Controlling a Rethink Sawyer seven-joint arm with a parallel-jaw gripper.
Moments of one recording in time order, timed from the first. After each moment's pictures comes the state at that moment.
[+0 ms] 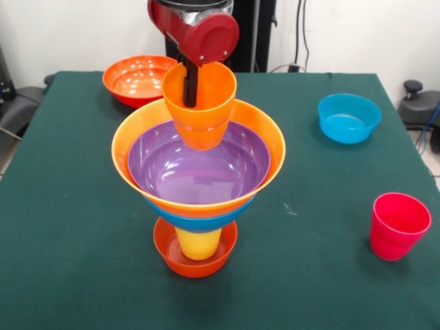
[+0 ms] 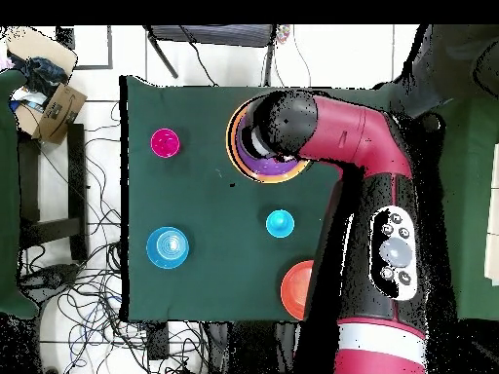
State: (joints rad) arm -0.29 -0.65 0.02 1.24 -0.08 0.93 2.59
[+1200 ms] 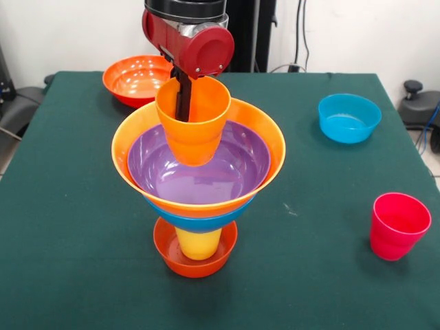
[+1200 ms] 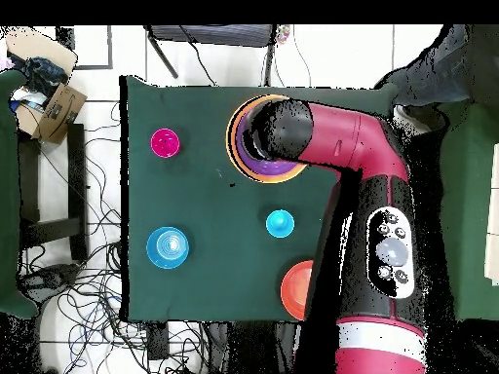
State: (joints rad) arm -0.29 -0.65 0.03 1.27 -0.13 0.81 2.59
